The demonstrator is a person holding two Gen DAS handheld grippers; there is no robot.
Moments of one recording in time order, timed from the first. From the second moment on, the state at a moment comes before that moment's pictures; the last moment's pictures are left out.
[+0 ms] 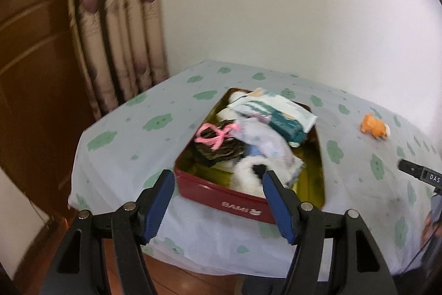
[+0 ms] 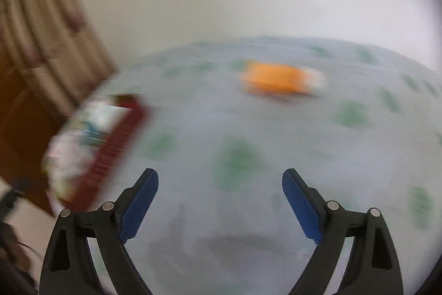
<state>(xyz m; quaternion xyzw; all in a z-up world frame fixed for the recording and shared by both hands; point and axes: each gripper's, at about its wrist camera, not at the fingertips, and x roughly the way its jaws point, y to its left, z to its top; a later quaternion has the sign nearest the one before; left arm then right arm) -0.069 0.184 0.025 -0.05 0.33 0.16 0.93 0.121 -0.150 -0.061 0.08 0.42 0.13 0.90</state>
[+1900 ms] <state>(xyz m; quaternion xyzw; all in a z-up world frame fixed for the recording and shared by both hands) 0.277 -0.117 -0.049 0.45 0.39 -0.46 0.65 0.119 -0.347 -0.108 0.29 0.39 0.11 0.87</state>
